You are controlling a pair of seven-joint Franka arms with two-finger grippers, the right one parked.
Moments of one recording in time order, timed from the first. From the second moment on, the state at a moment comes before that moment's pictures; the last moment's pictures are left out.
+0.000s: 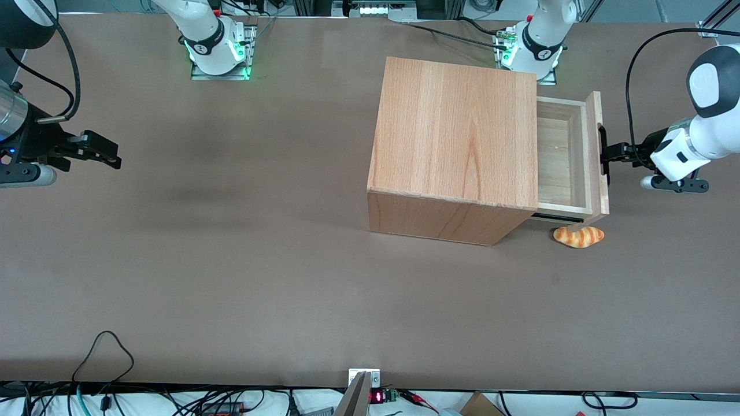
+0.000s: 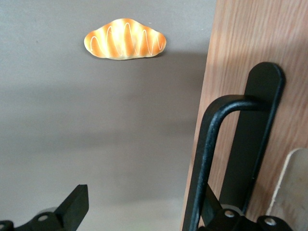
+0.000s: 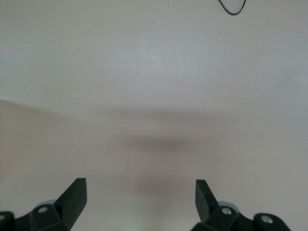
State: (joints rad) arm 0.27 0.03 -0.07 -2.07 -0.09 1.86 0.26
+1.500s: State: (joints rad) arm 0.40 0.05 -0.08 -1.89 -0.09 1.79 0.38
